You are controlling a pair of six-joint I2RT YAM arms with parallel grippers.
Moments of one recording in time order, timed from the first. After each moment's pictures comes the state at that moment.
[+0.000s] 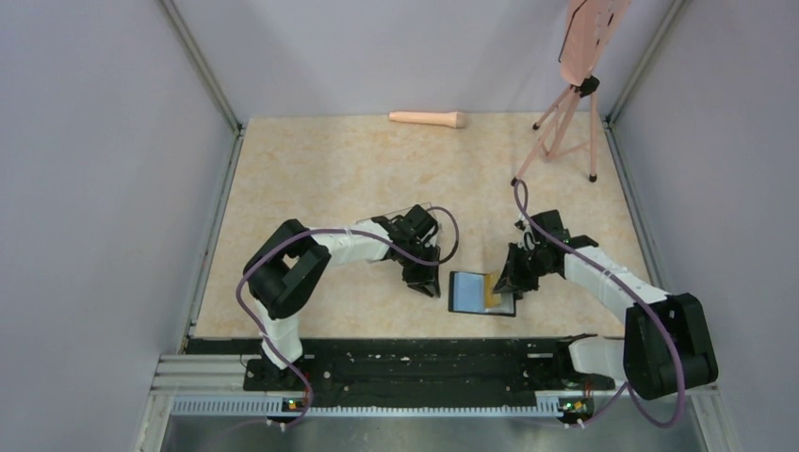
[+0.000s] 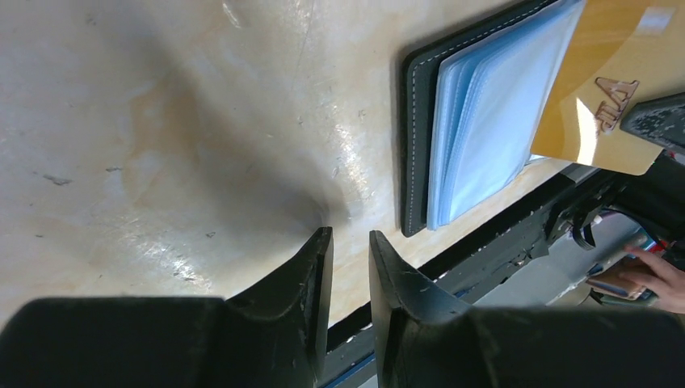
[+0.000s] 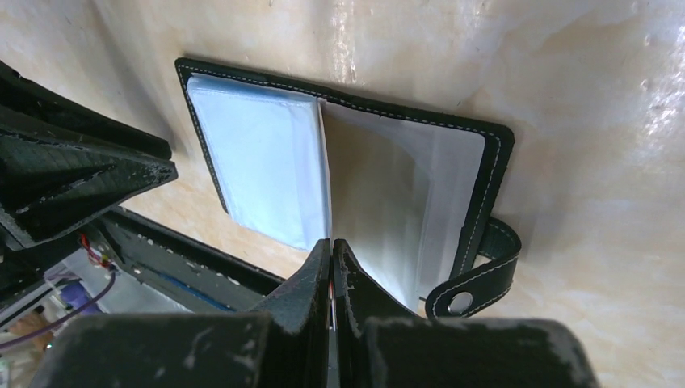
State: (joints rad) left arm -0.82 1.86 1.12 -0.43 0.40 -0.69; right arm 0.25 1.25 0.63 -0.59 -0.42 0.45
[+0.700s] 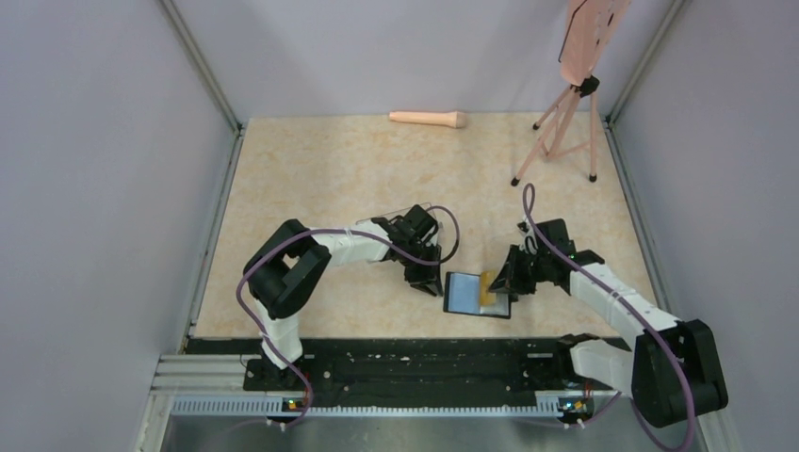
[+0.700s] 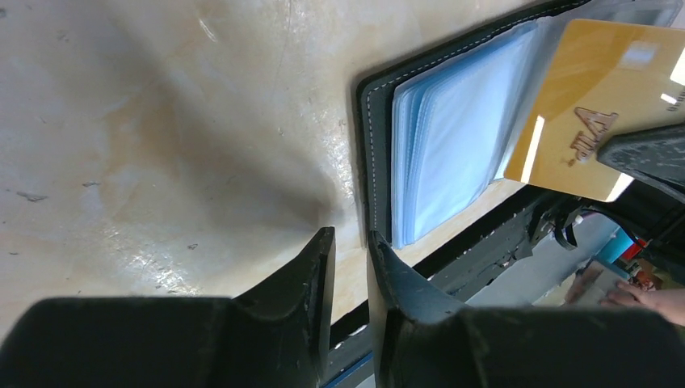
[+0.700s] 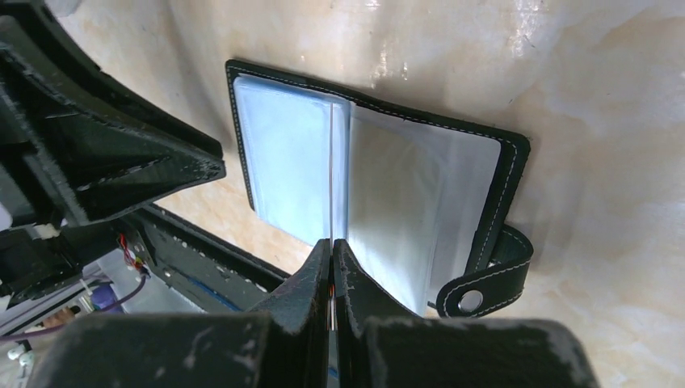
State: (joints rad) left arm -0.82 1.86 1.12 -0.39 0.43 -0.71; right arm 0.26 1.12 0.52 -0.47 -0.46 0.55
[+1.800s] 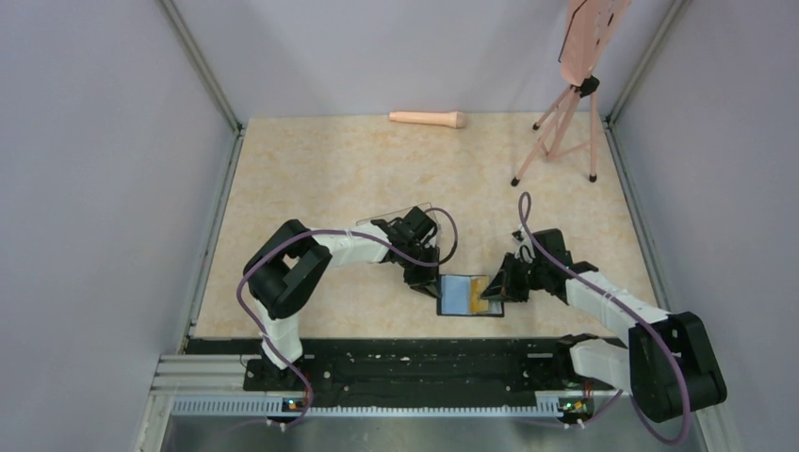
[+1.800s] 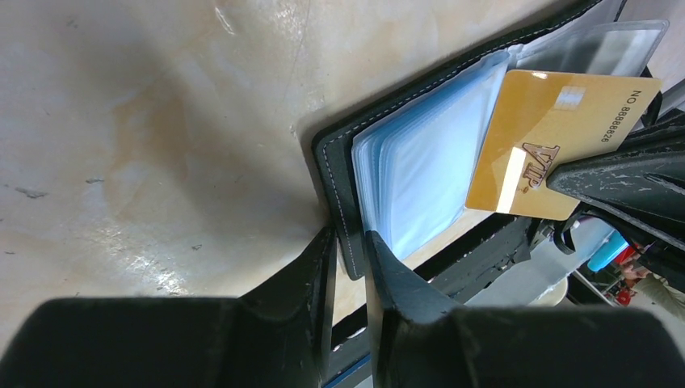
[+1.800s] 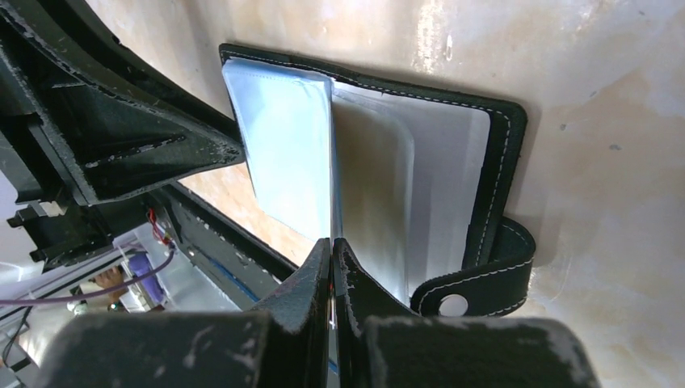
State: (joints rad) left arm -0.82 1.86 1.10 -0.37 0.43 -0.74; right arm 0.27 1.13 0.40 -0.29 -0.58 0.61
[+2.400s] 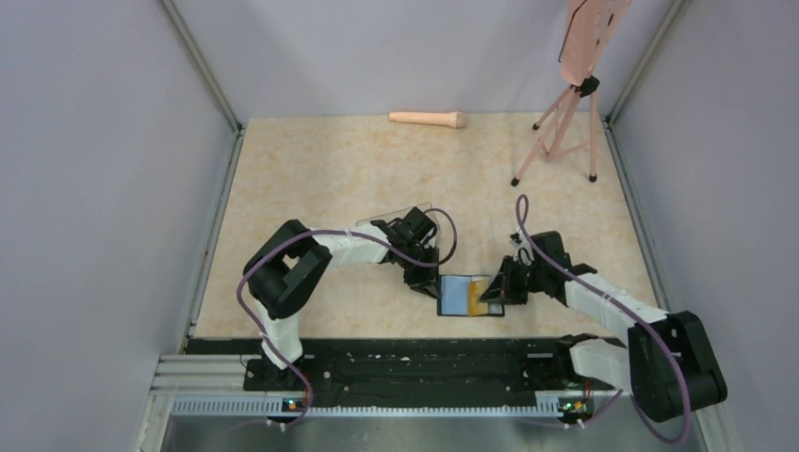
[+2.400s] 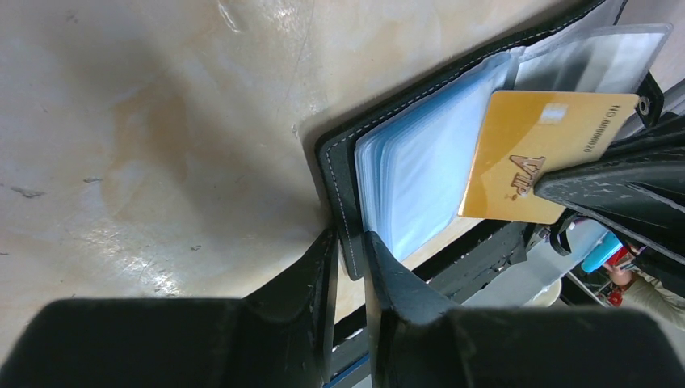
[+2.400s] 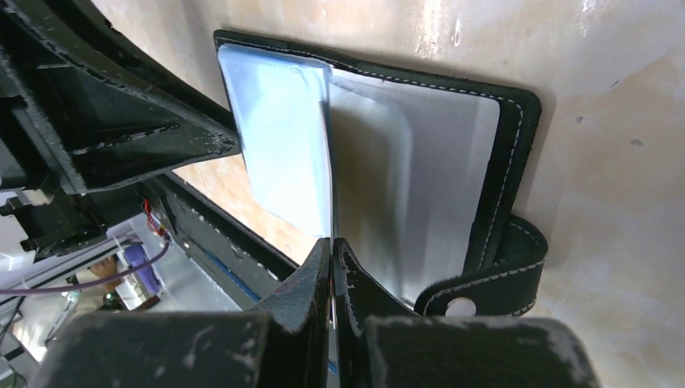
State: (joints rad) left arm -0.82 1.86 1.09 -0.35 0.43 -0.76; right arm 0.28 1.11 0.38 -0.27 -0.59 0.60
